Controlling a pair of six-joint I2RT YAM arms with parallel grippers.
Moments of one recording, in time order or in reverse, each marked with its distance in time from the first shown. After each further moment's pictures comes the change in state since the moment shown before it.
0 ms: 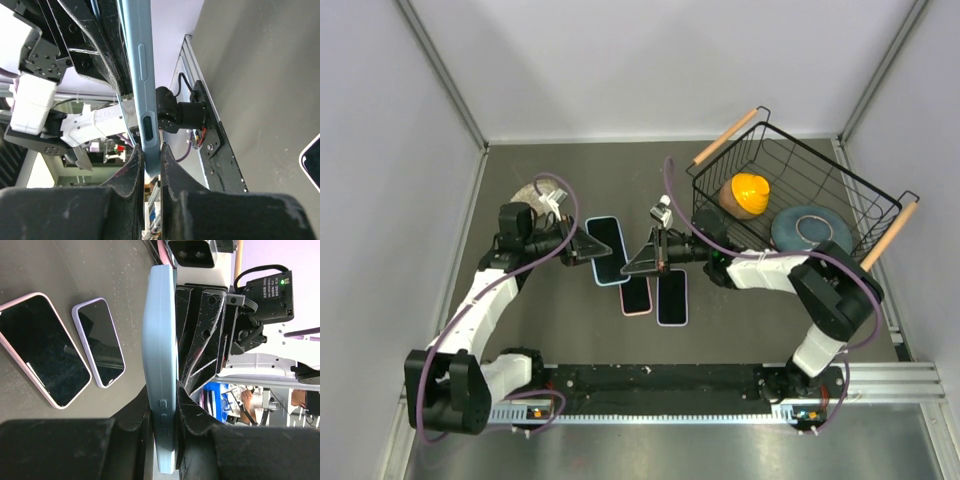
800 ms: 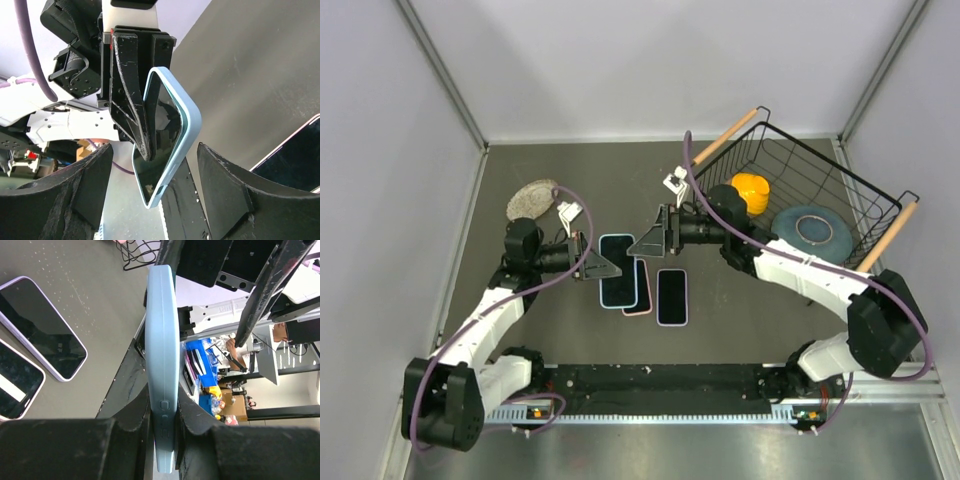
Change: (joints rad) left arm -0.093 -0.076 -0.188 0.380 0.223 -0.142; right arm -0.031 -0.276 0.150 -0.512 0.122 -0.494
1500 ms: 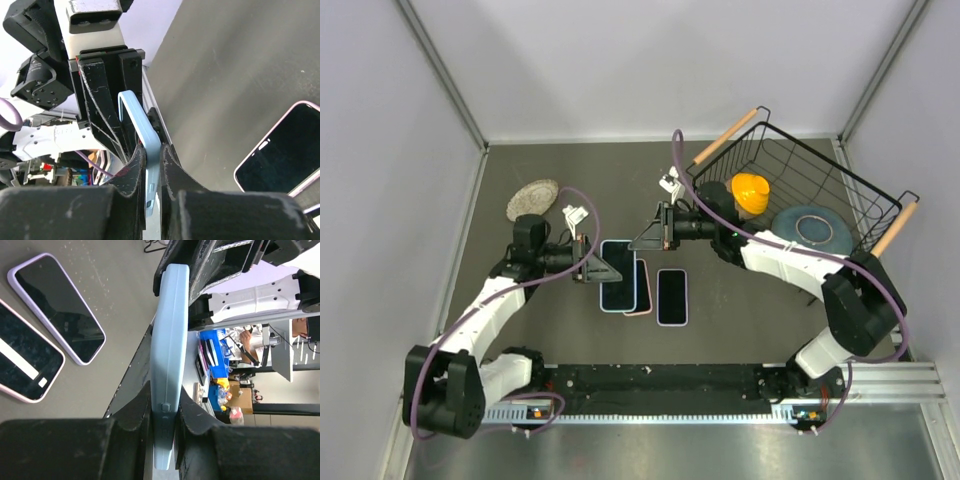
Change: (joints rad) left arm -0.010 0.054 0.069 -0.278 -0.021 0.244; right arm -0.025 0.138 0.043 0.032 -0.019 0.060
